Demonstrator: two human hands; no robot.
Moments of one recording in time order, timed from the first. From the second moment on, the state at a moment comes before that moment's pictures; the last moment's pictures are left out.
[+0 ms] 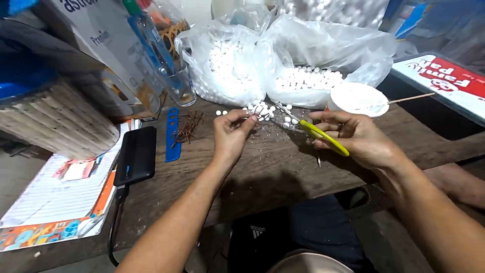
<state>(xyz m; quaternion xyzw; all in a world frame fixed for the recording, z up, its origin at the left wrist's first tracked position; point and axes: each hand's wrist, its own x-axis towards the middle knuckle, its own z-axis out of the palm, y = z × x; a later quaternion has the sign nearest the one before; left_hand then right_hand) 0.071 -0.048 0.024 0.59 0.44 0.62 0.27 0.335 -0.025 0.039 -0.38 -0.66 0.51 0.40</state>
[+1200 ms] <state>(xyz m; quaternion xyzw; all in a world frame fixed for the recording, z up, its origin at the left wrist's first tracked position) 0.080 -0.052 0.020 0.68 0.48 0.56 0.09 0.310 -0.013 0.029 -0.26 -0.76 0.49 0.34</state>
